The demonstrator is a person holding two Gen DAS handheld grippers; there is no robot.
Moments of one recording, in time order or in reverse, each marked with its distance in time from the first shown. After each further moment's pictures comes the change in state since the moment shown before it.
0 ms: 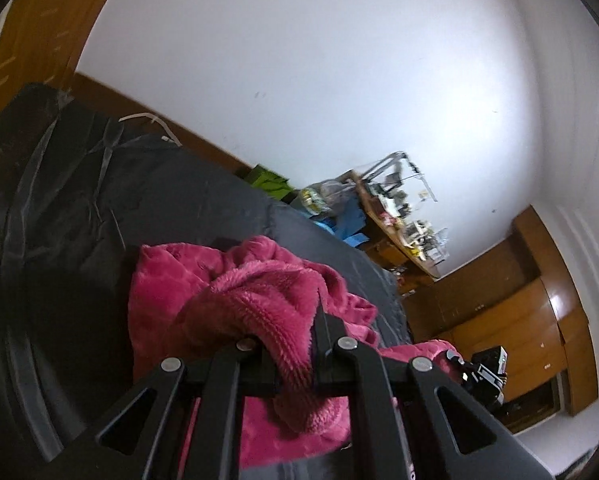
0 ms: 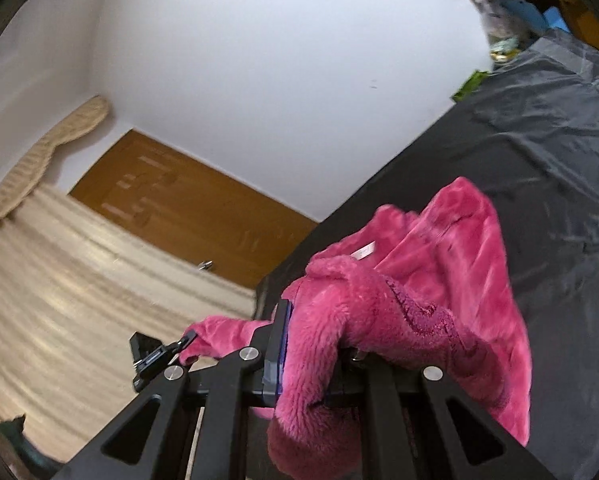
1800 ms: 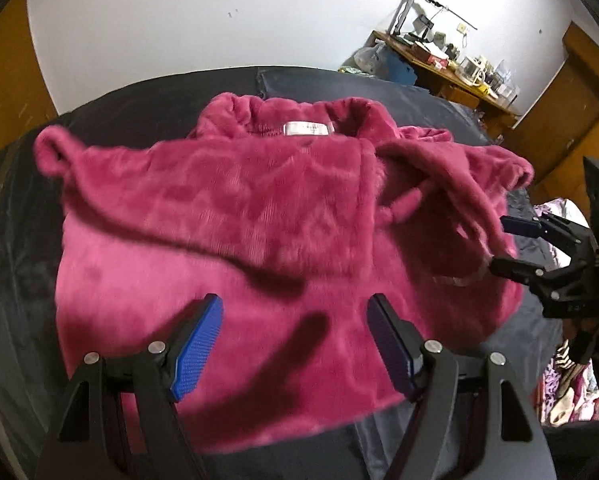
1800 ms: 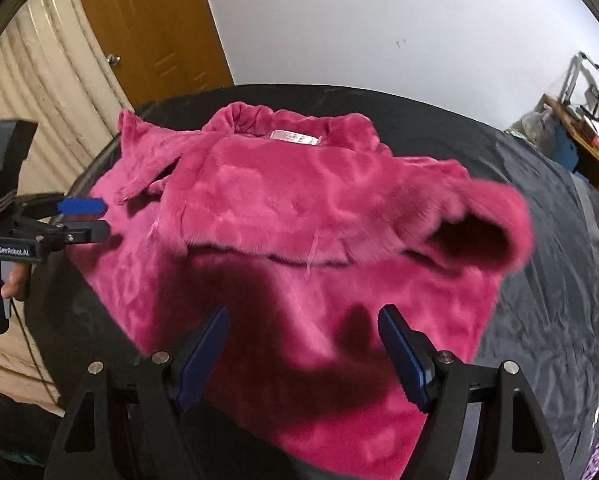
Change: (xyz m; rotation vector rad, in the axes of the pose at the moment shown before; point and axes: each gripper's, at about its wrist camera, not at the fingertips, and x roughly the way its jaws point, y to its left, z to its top) left arm 0.143 -0.087 -0.127 0.441 0.340 0.396; right arm 0.117 0.030 -0.067 -0.668 0.394 -0.574
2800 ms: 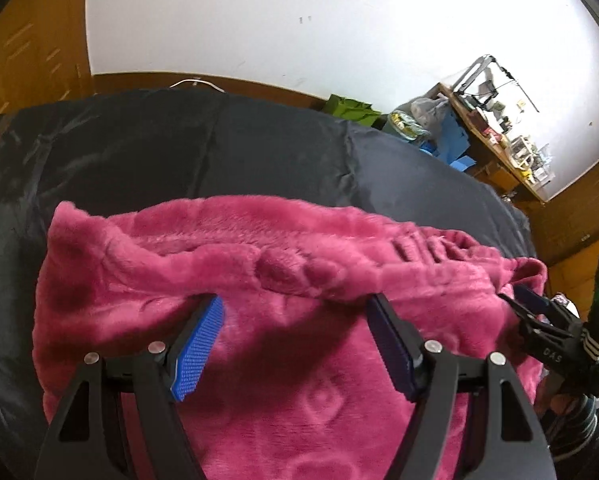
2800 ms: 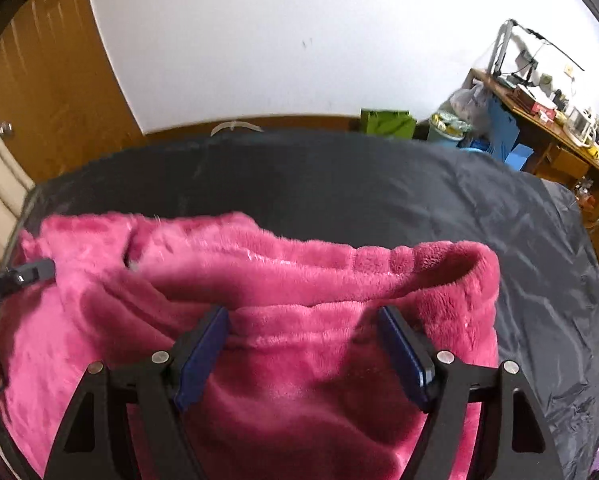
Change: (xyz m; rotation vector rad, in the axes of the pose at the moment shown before) left arm 0.076 0.099 0.111 -0.290 -0.046 -0.009; right arm 0.096 -0.062 0.129 0.231 -0.027 -0.247
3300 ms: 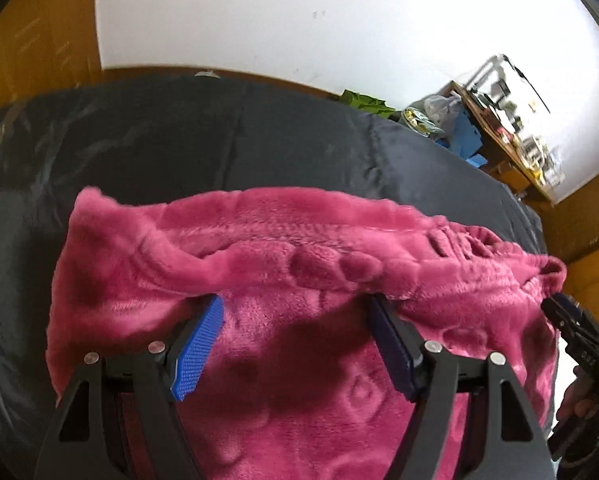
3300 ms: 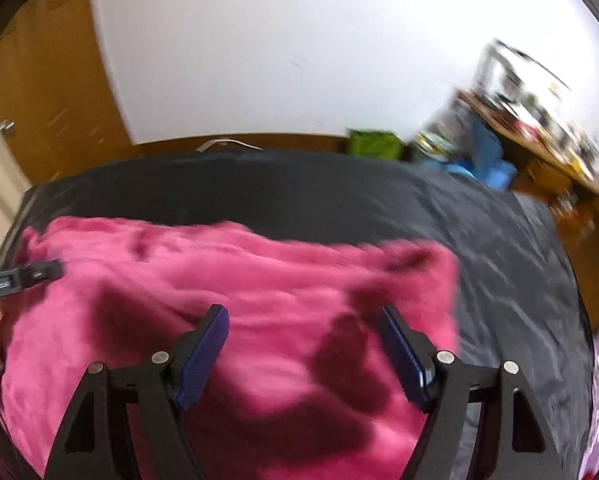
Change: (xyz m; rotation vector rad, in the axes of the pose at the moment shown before) left arm 0.008 0.020 0.000 -0.015 0.016 0.022; right arm -0.036 -0.019 -0.017 0.043 -0.062 -0.064
